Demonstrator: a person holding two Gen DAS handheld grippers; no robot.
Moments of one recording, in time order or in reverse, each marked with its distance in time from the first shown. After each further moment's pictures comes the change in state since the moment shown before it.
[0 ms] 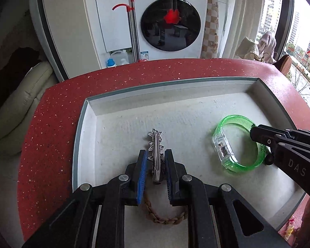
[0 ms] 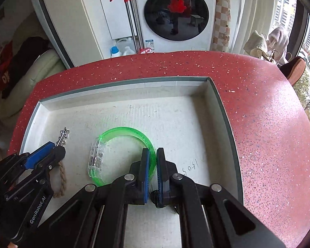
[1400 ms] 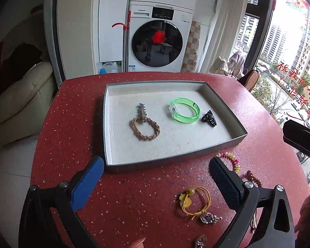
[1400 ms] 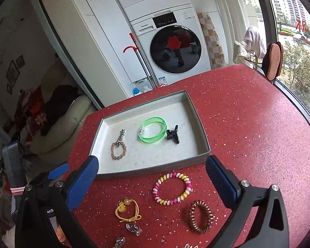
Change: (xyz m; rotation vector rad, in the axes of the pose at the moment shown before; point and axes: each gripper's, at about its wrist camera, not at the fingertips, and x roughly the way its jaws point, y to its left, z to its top) left arm -0.153 0.015 -0.095 -0.052 -0.111 -0.164; right arm -0.171 -0.026 -0.122 0.193 -0.292 0.219
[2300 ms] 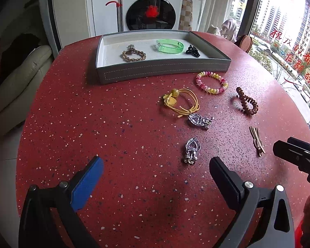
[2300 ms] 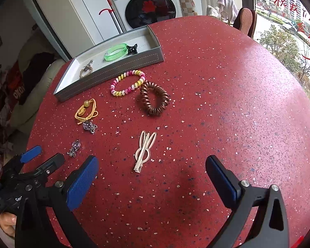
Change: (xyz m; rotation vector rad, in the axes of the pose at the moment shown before) left arm -0.022 -0.028 -0.118 0.068 0.139 0.026; right arm -0.044 -0.039 -0.136 0.006 0.231 -0.189
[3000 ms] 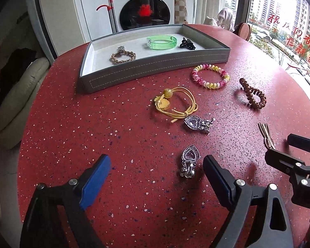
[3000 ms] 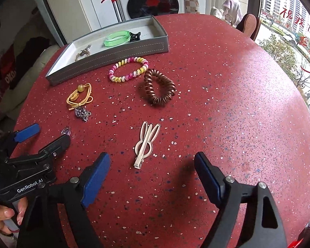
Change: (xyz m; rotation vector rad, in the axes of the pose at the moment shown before) left arm 0.023 -0.017 0.011 0.098 0.009 0.060; right arm 0.018 0.019 -0.004 -0.087 0.037 -0.091
